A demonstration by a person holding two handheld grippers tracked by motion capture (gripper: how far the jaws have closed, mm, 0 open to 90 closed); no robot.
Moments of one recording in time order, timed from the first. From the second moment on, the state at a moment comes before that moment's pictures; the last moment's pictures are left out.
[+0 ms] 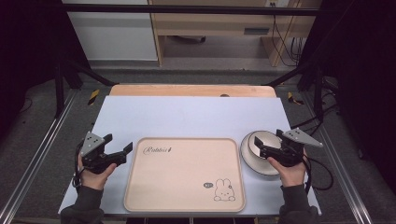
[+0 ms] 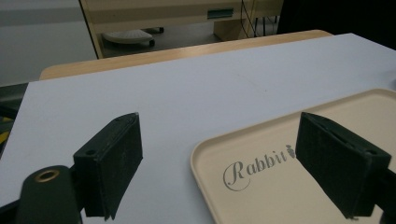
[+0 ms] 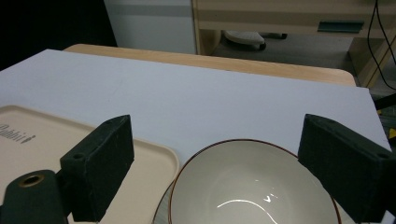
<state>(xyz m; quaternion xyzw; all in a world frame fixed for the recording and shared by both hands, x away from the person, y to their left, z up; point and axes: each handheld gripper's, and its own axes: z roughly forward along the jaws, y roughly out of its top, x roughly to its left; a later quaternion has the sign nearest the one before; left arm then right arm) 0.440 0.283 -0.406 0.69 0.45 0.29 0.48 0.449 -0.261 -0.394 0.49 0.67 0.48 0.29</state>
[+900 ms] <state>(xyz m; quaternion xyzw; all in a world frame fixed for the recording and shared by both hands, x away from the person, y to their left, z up) 0.441 0.282 -0.409 0.70 0.45 0.29 0.47 0.469 -0.280 -0.393 0.53 0.66 0.44 0.30</state>
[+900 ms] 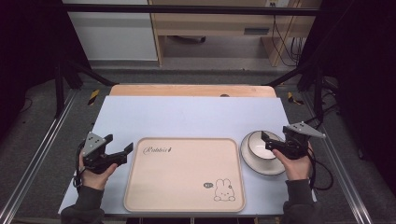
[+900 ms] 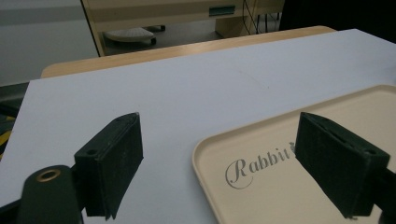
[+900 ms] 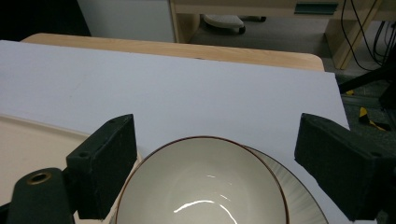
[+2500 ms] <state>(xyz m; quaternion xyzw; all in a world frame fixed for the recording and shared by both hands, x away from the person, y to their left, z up) 0.441 0.281 -0.409 0.70 0.45 0.29 0.47 0.489 -0.305 -0.433 0.60 0.68 0.35 0.24</state>
